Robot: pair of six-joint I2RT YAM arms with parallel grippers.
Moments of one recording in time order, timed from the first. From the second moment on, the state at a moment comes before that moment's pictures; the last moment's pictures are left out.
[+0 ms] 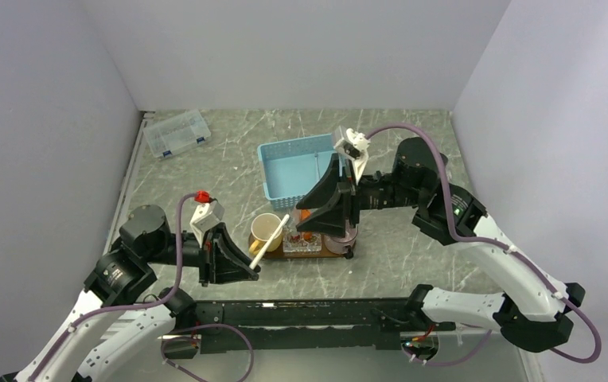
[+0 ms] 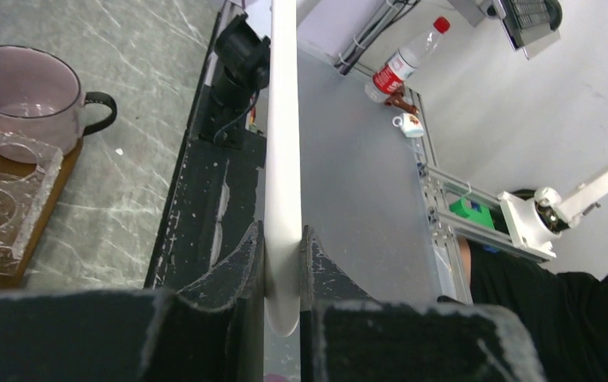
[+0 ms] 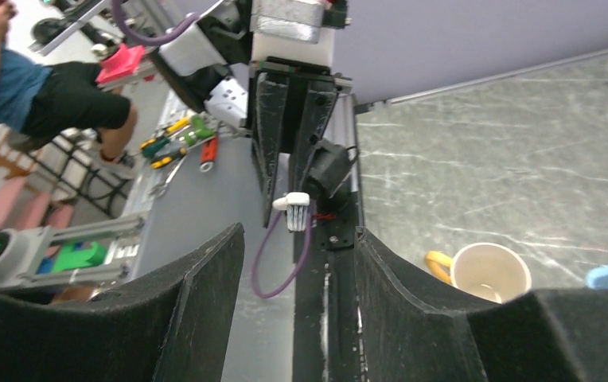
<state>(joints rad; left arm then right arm) -0.65 0.51 0.86 -0.49 0.95 -0.40 0.89 1.05 1.42 -0.43 -0.70 0.26</state>
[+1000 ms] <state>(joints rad) -0.65 0.54 0.88 -0.62 1.01 -0.30 0.95 1.13 1.35 -0.32 -0.85 0.37</state>
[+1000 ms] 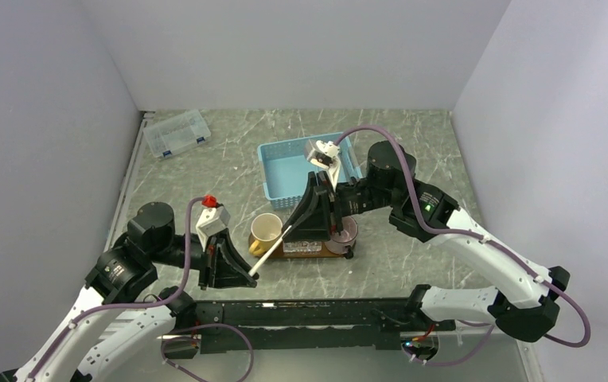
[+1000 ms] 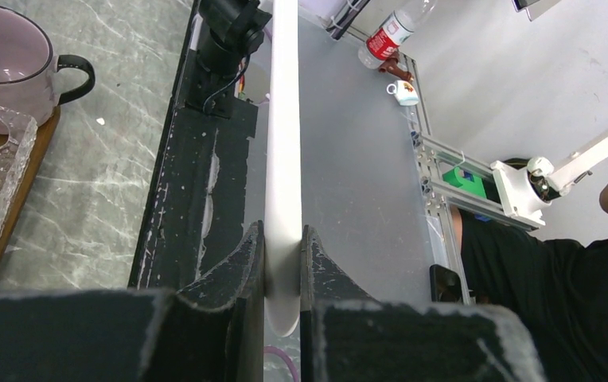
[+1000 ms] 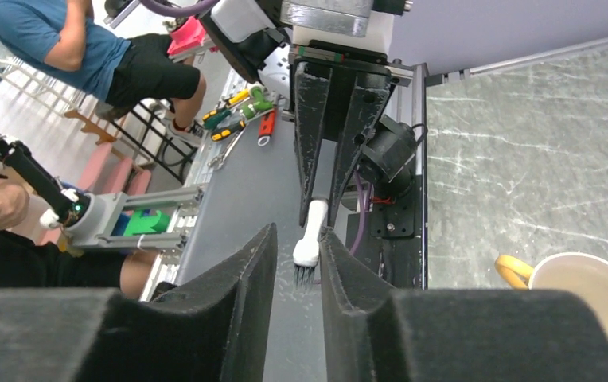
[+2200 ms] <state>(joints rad) -0.65 0.47 0.89 -0.64 0.49 -0.29 0.97 1.11 1.54 -0.85 -0.36 0.19</state>
